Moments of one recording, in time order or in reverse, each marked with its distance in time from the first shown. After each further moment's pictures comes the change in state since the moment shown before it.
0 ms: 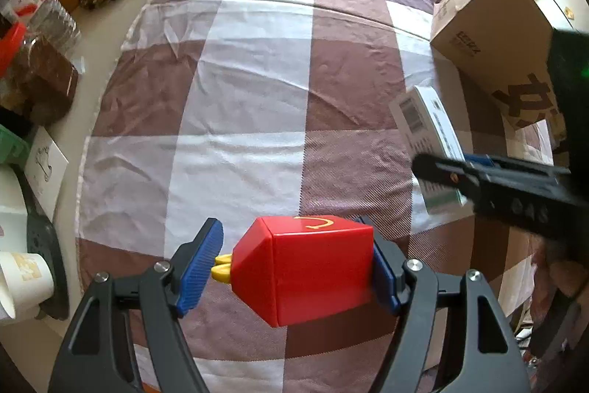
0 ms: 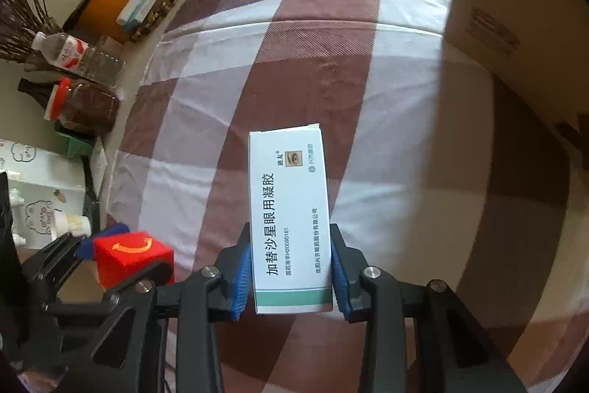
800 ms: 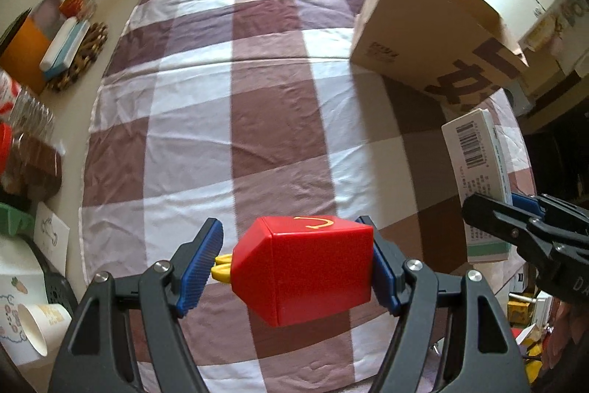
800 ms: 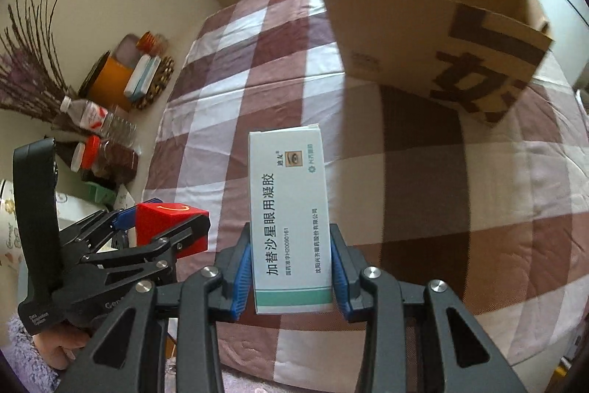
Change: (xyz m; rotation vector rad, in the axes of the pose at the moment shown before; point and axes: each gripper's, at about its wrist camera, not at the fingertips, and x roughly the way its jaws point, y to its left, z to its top) left arm -0.044 -0.069 0.015 0.210 -0.076 -0.052; right arm -0.117 -0.015 -0.066 0.186 -0.229 -0.049
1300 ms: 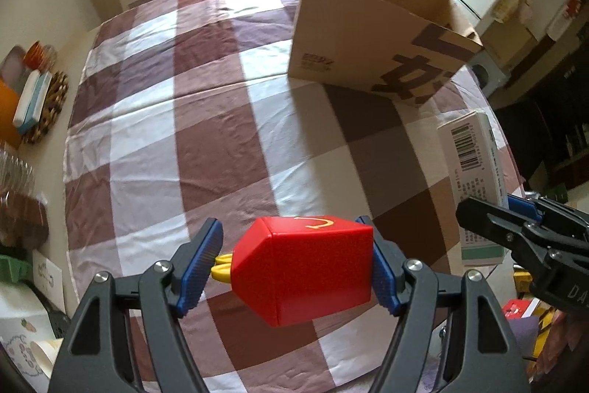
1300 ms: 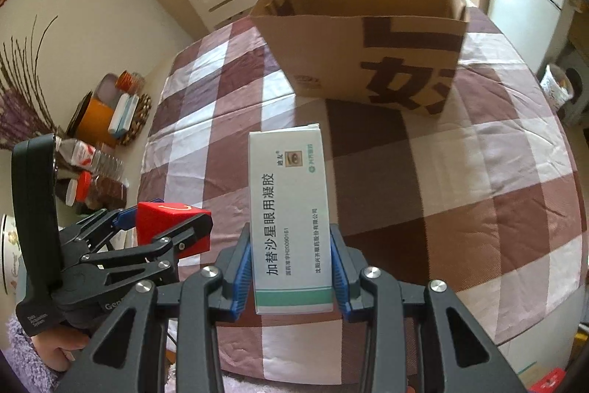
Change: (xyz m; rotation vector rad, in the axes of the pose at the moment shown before) left arm -0.009 -0.056 0.020 0.151 -0.019 -0.049; right arm -0.040 -0.037 -0.014 0.121 -0.092 -0.052
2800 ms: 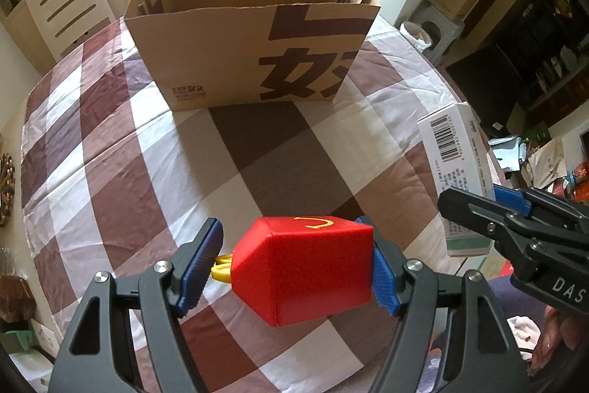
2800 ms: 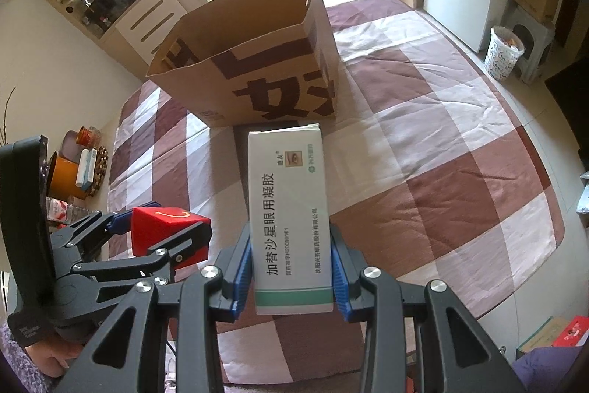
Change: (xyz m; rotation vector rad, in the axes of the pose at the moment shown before) left arm 0.027 -0.114 0.039 0.228 0.047 -0.083; right arm -0.033 -0.097 -0.003 0.192 -0.062 -0.089
